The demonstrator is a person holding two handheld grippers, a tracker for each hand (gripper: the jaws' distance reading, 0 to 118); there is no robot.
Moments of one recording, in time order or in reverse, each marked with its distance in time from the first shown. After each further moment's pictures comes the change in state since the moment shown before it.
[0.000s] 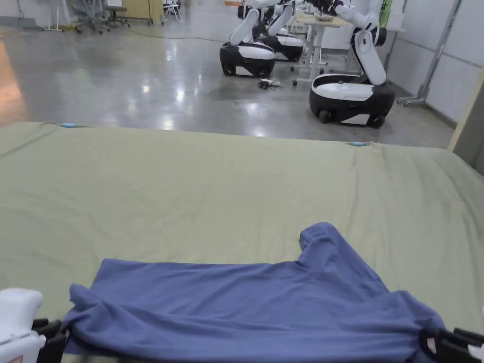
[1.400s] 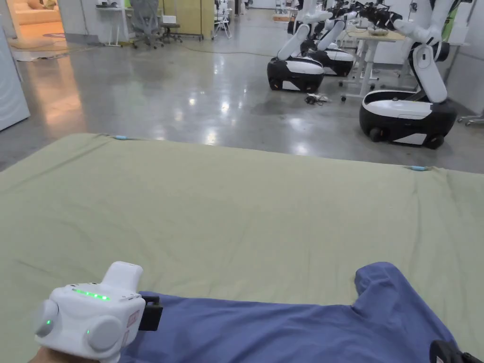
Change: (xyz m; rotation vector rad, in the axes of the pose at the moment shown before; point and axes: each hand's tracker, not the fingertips) left arm -0.029 0.103 -0.162 -0.026 0.177 -0.027; right arm -0.105 0.028 -0.050 0.376 -0.054 0.105
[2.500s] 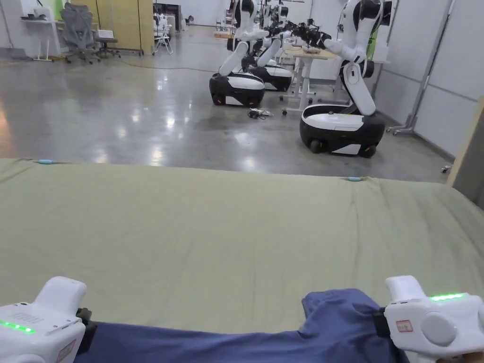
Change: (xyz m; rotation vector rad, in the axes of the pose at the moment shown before) left arm 0.042 0.035 0.055 0.132 -0.037 -0.133; right arm 0.118 0.052 -0.187 -0.483 -0.073 0.072
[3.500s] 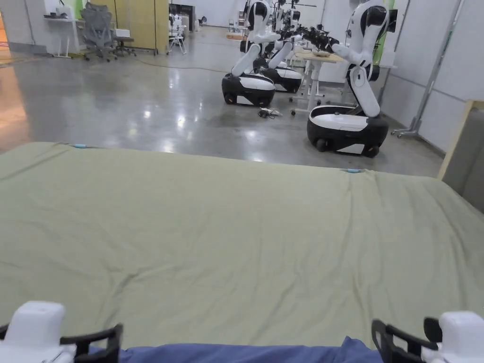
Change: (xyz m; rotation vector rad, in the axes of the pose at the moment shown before) left arm 0.028 -0.130 0.186 0.324 -0.020 0.203; right arm -0.082 -0.171 0.225 0.496 0.031 -0.067
